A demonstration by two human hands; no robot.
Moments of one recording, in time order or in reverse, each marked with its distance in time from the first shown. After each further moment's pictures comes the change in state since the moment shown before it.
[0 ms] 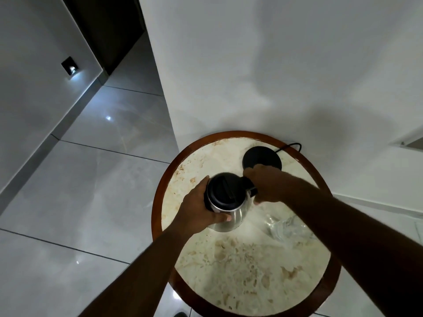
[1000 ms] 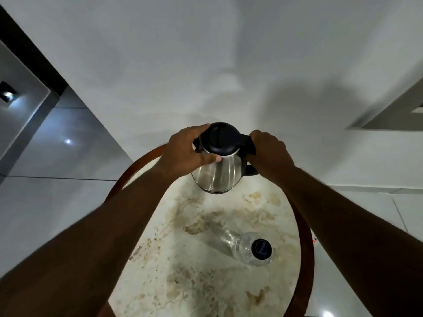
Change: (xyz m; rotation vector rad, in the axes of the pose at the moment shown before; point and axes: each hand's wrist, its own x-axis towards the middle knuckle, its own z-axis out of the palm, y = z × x) left_hand 0.175 0.119 0.053 0.180 0.002 0.355; right_hand 0.004 0.159 0.000 0.342 0.701 0.294
